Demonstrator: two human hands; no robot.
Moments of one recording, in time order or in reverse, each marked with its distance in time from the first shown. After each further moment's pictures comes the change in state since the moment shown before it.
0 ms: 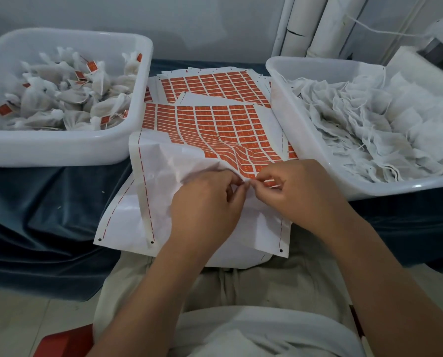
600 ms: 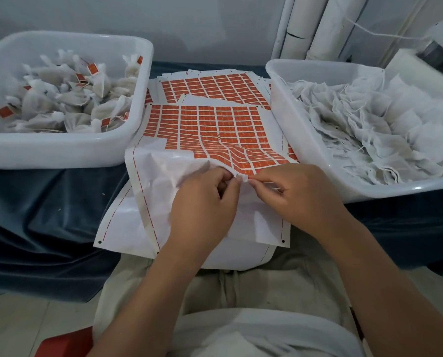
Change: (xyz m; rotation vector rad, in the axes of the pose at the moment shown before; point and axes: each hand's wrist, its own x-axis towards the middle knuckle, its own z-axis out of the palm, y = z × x) left_hand 0.002 -0.002 -0.001 -0.151 -0.019 -0.180; right_hand -0.001 0.007 0.005 -0.022 0.068 -0.136
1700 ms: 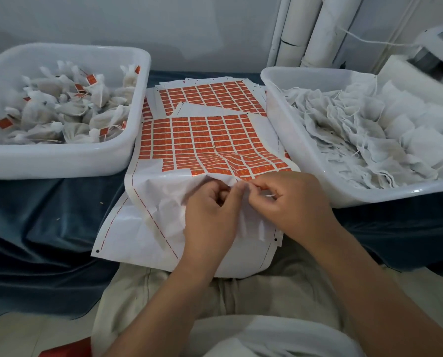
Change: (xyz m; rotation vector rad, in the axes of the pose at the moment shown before) left_hand -0.012 0.011 0.019 -0.533 0.021 -0.308; right_hand -0.003 -0.010 0.007 -0.009 0.129 0.061
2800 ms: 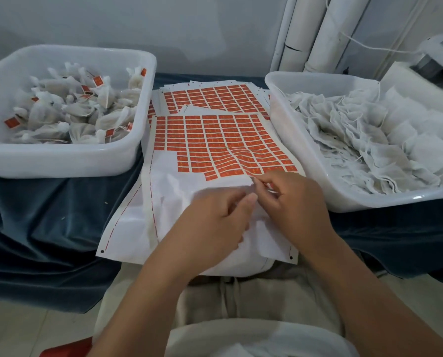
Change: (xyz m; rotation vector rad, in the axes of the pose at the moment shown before) left_hand 0.004 0.024 -0.035 0.354 -0.491 0.049; right_hand -0.002 0.004 0.014 0.048 0.053 0.137
